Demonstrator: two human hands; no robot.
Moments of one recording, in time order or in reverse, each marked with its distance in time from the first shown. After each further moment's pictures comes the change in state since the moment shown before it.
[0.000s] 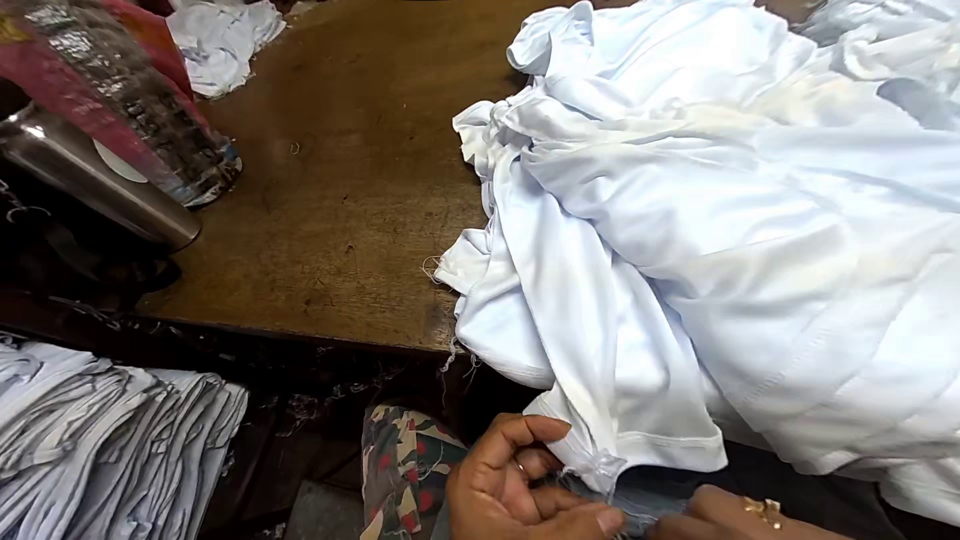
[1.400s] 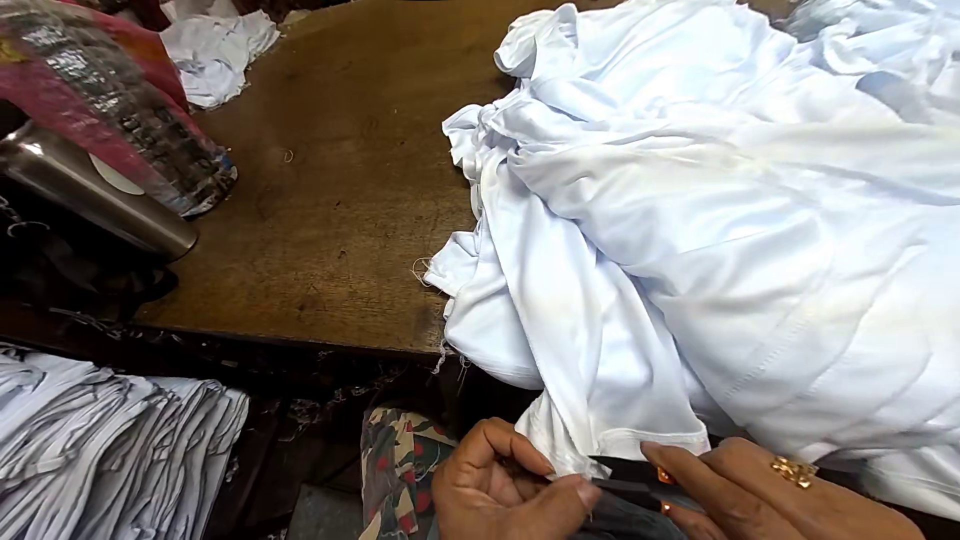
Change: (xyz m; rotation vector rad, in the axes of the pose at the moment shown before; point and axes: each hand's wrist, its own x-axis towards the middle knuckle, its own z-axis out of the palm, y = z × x) left_hand 0.002 -0.004 0.006 0.009 0.125 0.070; right_hand -0.001 0.021 0.000 -0.374 0.177 -0.020
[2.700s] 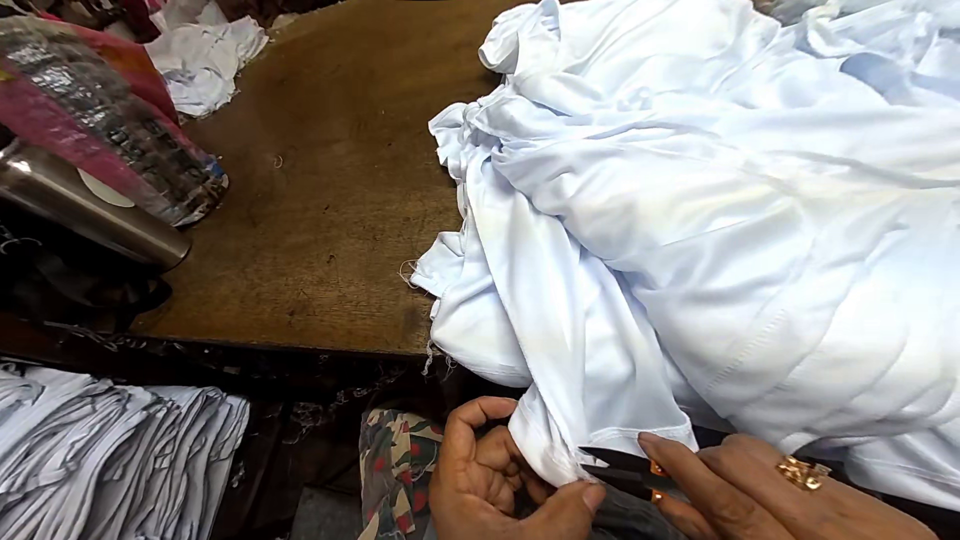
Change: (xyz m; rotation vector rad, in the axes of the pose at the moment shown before) left_hand 0.000 0.005 0.010 0.213 -0.060 0.034; right_hand -0.002 -0.003 -0.001 -0.057 0.054 0.016
